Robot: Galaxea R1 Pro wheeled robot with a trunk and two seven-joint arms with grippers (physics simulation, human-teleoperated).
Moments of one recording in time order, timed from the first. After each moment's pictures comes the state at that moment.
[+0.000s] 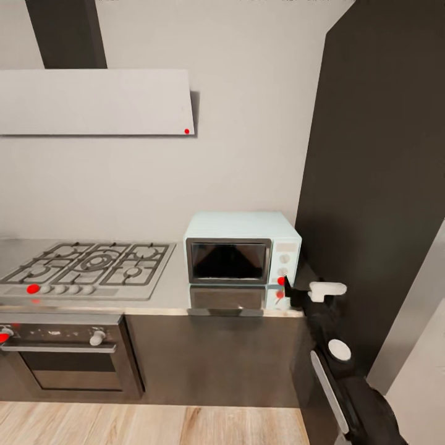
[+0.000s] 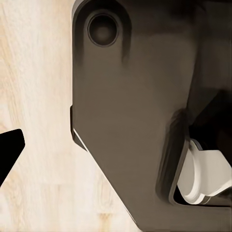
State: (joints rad) left arm 0.00 -0.02 0.07 -0.02 0.01 0.02 0.00; right arm -0.32 -0.02 0.10 -1.48 0.01 0.09 -0.18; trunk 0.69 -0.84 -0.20
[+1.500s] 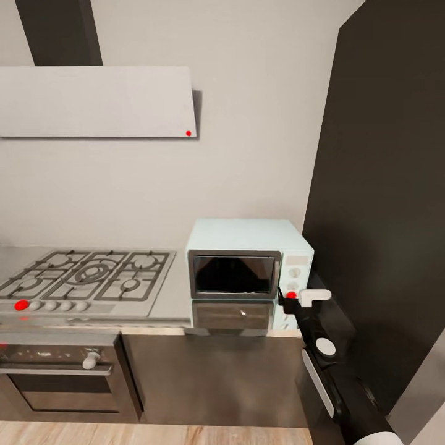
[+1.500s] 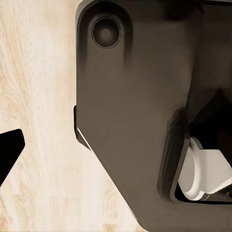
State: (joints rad) left arm 0.00 -0.01 0.07 -0.03 0.01 0.01 0.00; right arm -0.43 -0.02 0.10 -1.15 0.01 -0.03 -0.14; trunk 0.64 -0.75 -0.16
